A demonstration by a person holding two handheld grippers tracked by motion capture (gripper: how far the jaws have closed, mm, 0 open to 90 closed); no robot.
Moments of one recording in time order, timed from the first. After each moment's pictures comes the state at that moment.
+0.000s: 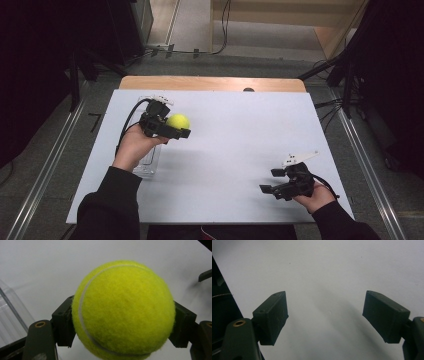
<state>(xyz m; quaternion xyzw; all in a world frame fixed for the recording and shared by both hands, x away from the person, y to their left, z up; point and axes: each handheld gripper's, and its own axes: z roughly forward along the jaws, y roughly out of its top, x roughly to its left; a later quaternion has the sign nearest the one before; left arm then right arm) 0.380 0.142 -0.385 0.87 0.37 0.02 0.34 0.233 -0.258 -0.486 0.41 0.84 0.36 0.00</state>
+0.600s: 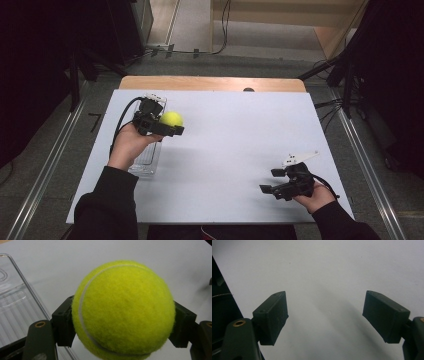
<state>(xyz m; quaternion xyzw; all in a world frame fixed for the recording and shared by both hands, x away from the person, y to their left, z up) 0.384 0.158 -0.383 0.86 0.39 0.04 0.34 0.233 -0.258 -0.486 0.41 0.84 0.36 0.00</state>
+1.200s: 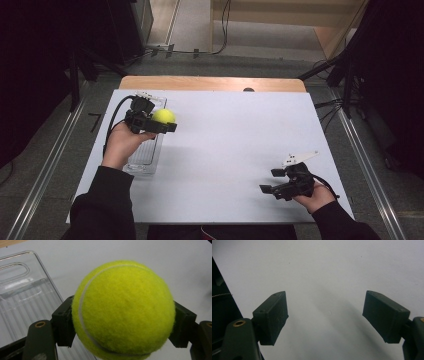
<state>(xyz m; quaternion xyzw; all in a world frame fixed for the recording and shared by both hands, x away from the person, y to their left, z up) 0.387 0.176 -0.380 0.85 0.41 0.05 0.34 0.233 -0.258 -0.486 0.42 0.84 0.36 0.01</state>
